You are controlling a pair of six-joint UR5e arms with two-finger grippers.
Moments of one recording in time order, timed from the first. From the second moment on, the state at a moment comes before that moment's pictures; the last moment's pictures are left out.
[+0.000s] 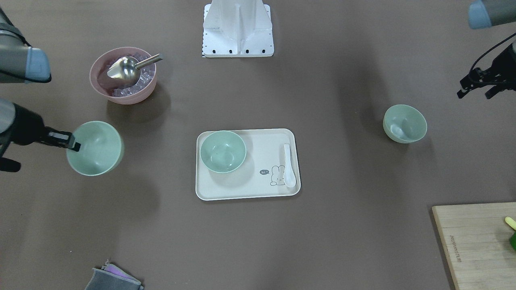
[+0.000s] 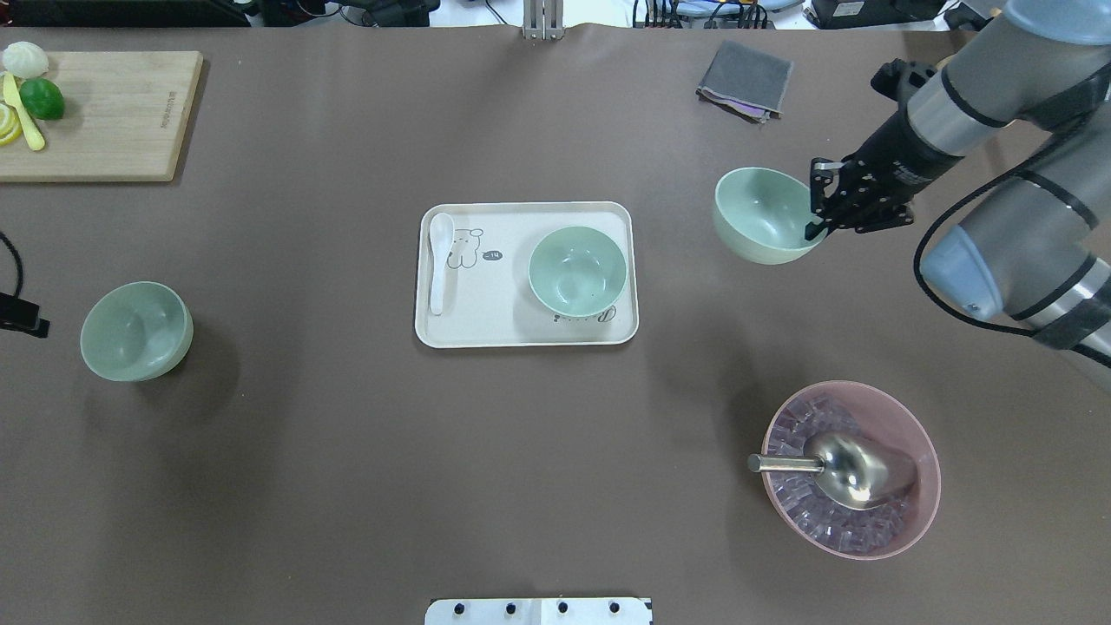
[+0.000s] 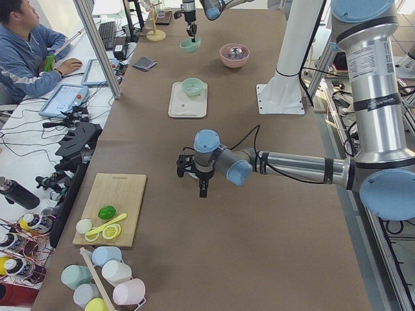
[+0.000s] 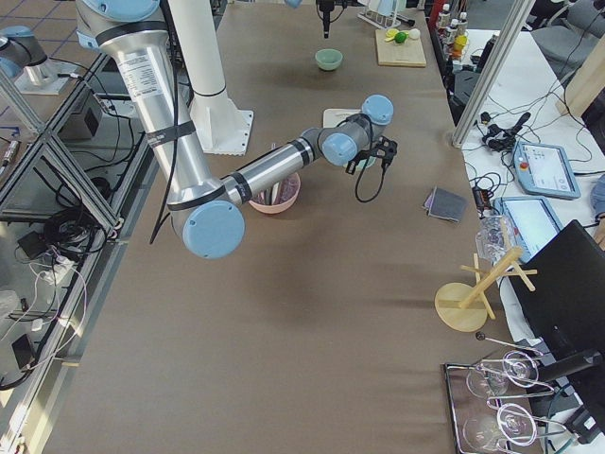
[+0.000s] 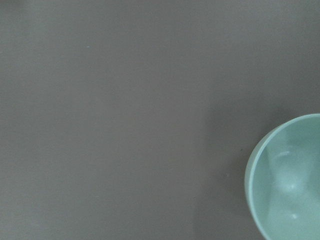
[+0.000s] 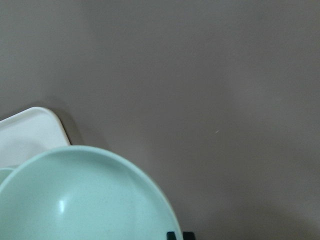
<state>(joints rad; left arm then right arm) -1.02 -1.43 -1.76 -2.06 -2.21 -0.78 0.97 -1.18 1.72 -1.41 2.45 1.24</state>
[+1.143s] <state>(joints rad) -0.91 -1.67 -1.76 -2.05 -2.24 -1.06 0.68 -1.02 1.72 -1.33 2.14 1.54</state>
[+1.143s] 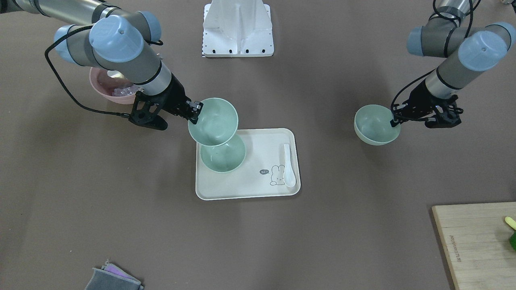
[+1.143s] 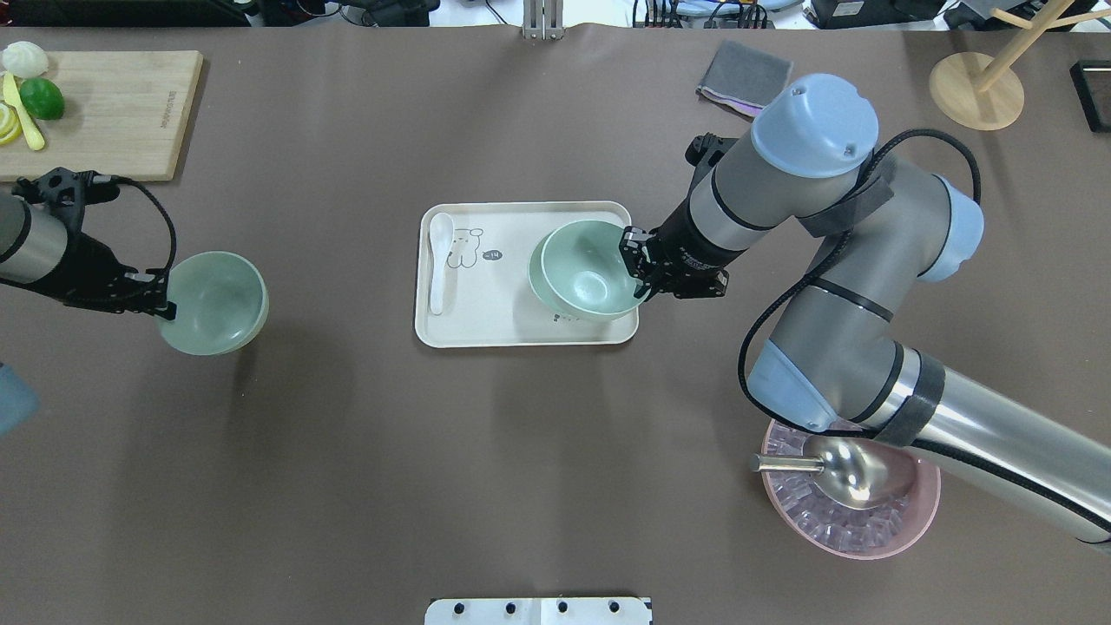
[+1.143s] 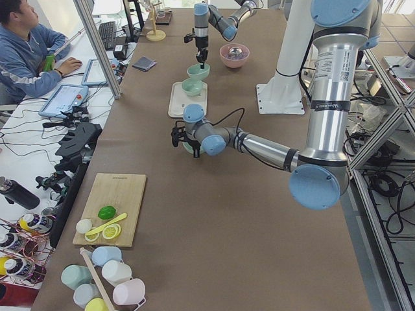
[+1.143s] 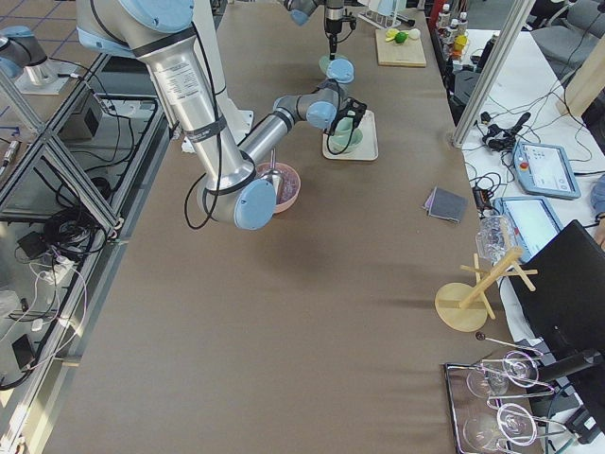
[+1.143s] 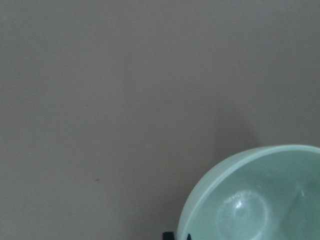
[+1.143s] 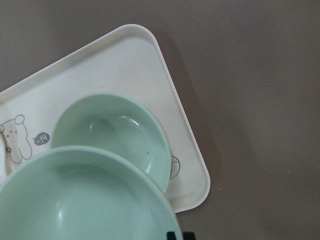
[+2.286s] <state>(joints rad) -0.69 -2.05 -1.83 -1.89 -2.16 -1.56 0.71 -0.99 1.59 -1.17 2.10 1.54</state>
